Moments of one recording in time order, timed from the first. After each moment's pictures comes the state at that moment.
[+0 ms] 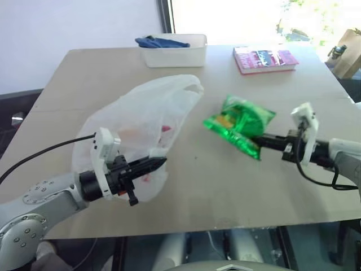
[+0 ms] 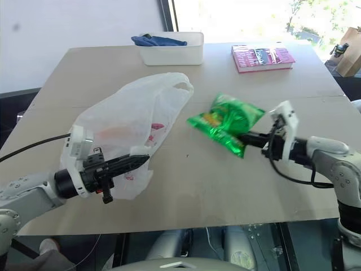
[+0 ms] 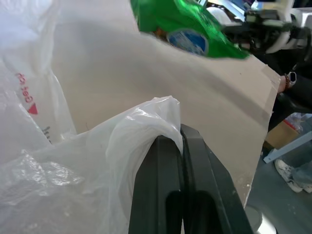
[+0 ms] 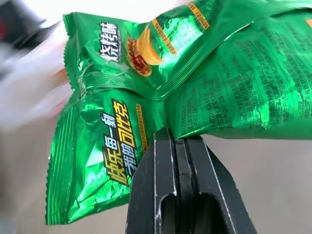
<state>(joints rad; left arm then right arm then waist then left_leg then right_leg) 0.14 0.88 0.45 -0.69 -1.26 0.86 -0.57 -0.35 -0.74 -0.17 -0.47 0.83 1.07 0.81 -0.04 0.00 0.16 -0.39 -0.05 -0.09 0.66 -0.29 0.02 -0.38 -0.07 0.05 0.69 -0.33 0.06</state>
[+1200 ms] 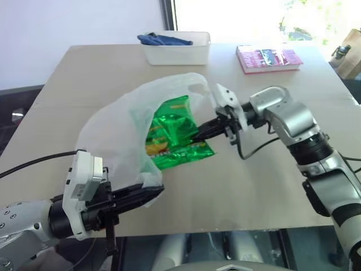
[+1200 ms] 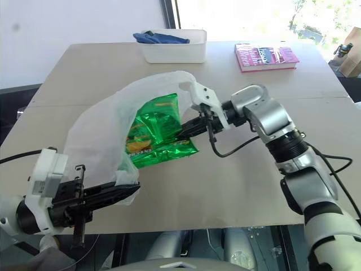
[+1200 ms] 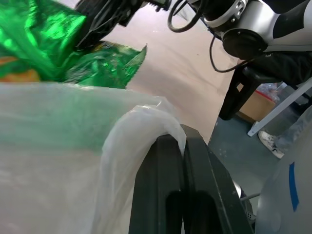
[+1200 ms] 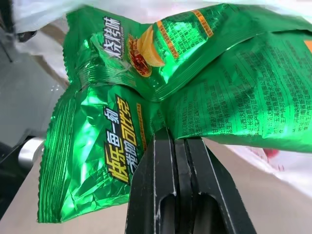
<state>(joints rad) 0.47 0.91 0.74 -0.92 -1.29 0.77 -0.79 -1.02 -0.41 0.41 0.21 0.34 0.48 1.39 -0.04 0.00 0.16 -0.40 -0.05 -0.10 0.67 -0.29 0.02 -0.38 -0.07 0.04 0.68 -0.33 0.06</state>
